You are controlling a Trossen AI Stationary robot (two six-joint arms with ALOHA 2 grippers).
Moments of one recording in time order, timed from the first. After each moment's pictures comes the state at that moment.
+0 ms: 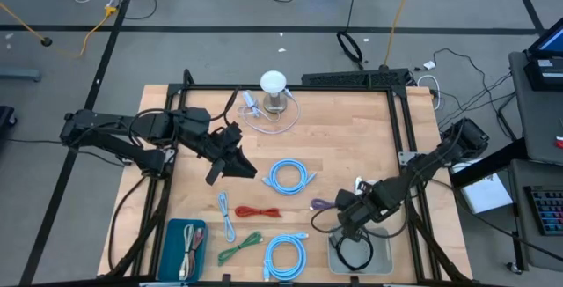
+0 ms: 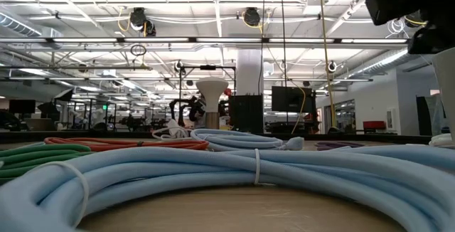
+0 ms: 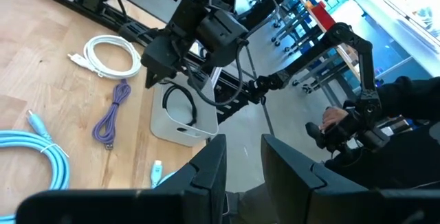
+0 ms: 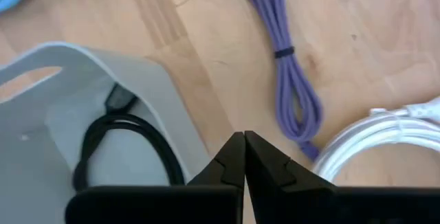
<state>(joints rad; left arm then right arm) -0.07 1.14 1.12 -0.27 0.39 -0.63 0.59 1.53 1.02 -0.86 0.01 1.05</state>
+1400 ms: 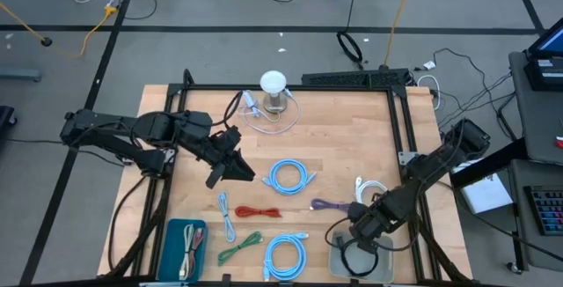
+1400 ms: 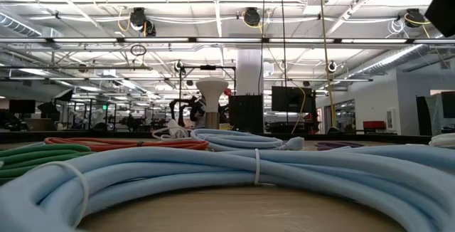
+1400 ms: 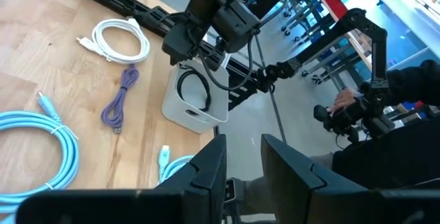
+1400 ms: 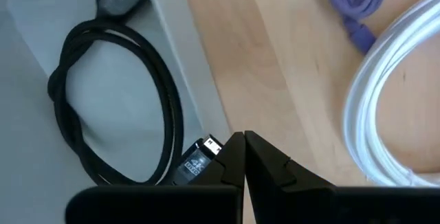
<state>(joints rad) -0.09 1.14 1.12 -0.32 0.36 -0.62 0.72 1.53 0.97 -0.87 -0.19 1.18</state>
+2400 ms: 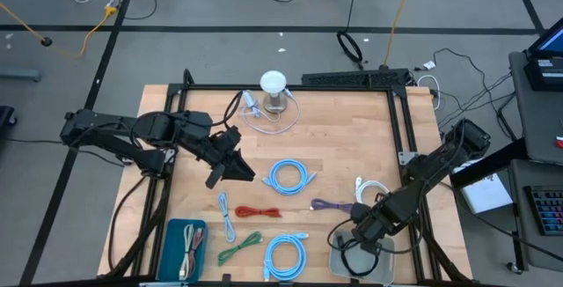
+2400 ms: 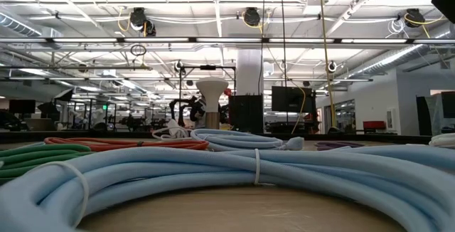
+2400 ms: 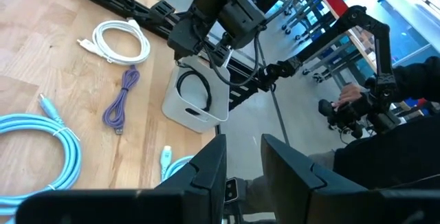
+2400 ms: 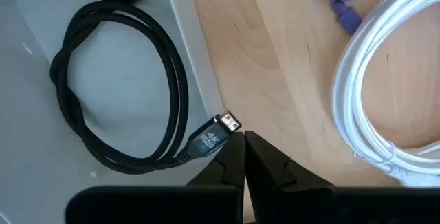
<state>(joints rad) -0.09 1.14 1.12 -0.33 0.36 -0.60 0.74 1.53 1.03 -0.98 -0.18 1.19</state>
